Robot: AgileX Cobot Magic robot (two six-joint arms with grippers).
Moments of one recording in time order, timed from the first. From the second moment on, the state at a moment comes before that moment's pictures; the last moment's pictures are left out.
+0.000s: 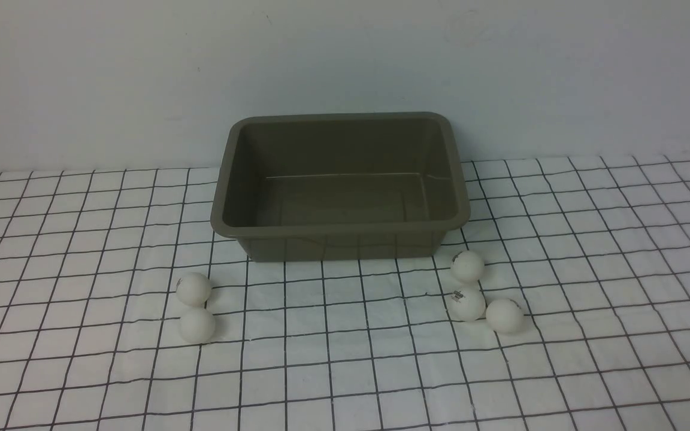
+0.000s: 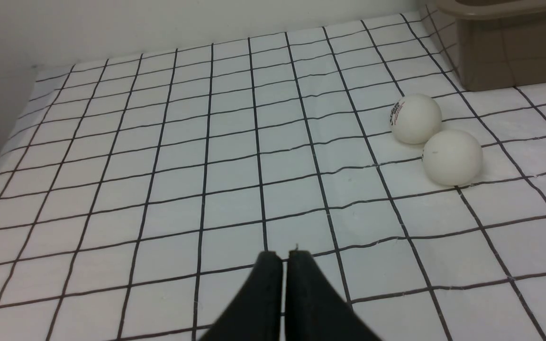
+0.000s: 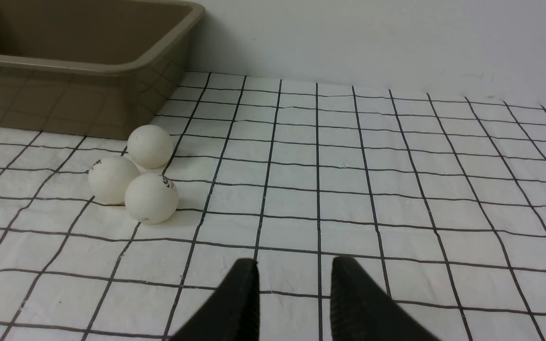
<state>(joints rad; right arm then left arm) 0.11 -0.01 0.02 -0.02 0.41 -0.04 0.06 -0.01 0.03 -0.03 0.38 0.12</state>
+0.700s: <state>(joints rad) 0.11 -0.01 0.03 0.63 0.36 0.20 0.06 -0.01 0.03 -0.03 0.38 0.12</state>
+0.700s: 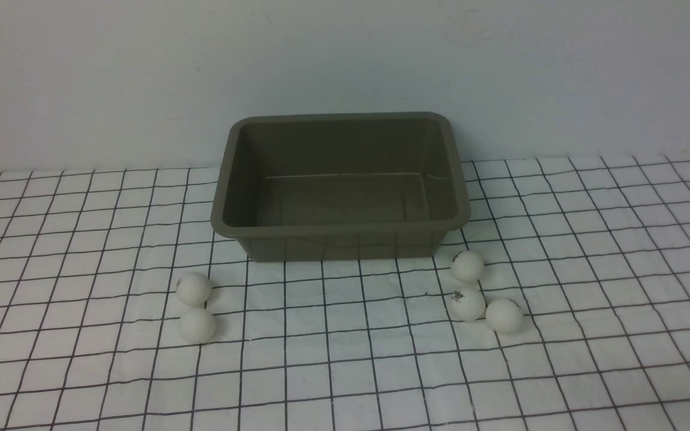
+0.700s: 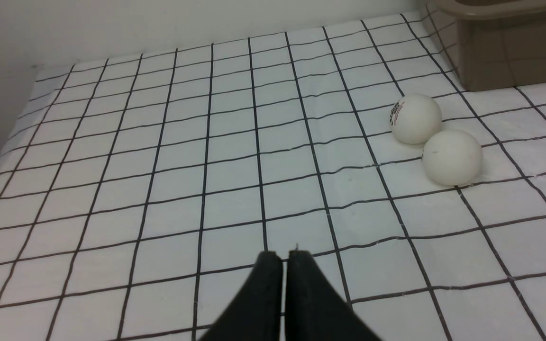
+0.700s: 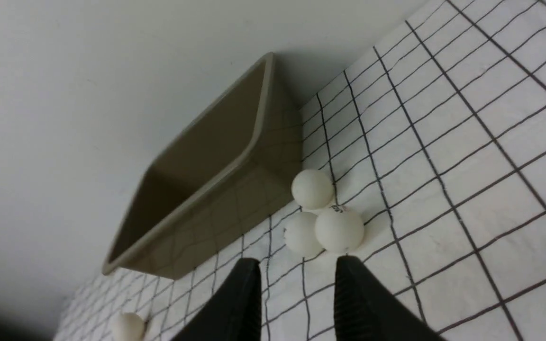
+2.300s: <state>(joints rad) 0.11 0.21 -0.52 0.17 0.60 0.00 0.06 -0.01 0.03 -0.03 0.38 0.12</state>
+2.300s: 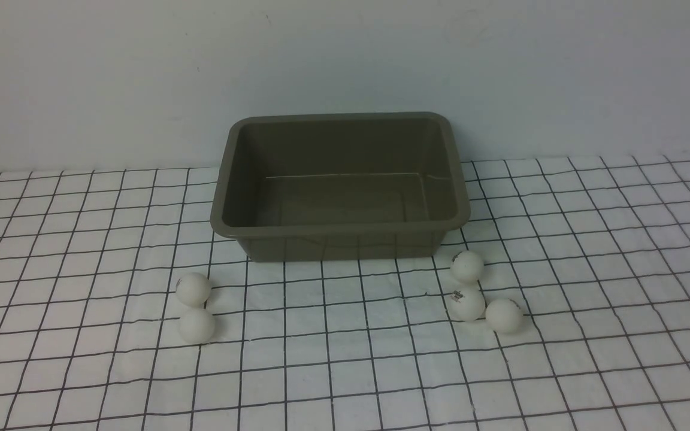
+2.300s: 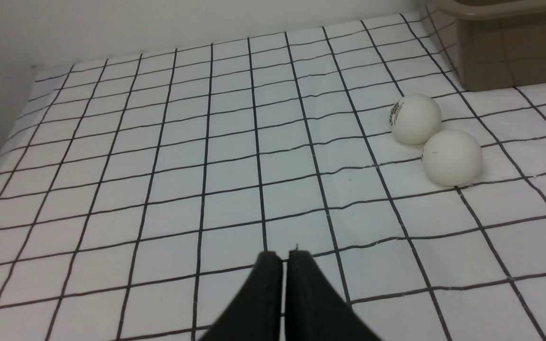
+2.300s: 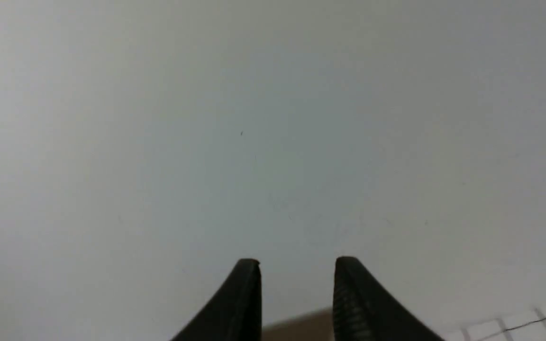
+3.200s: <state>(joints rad) 0.11 1.06 -0.58 0.58 0.60 -0.47 0.06 -0.01 0.03 -0.03 0.38 0.12</state>
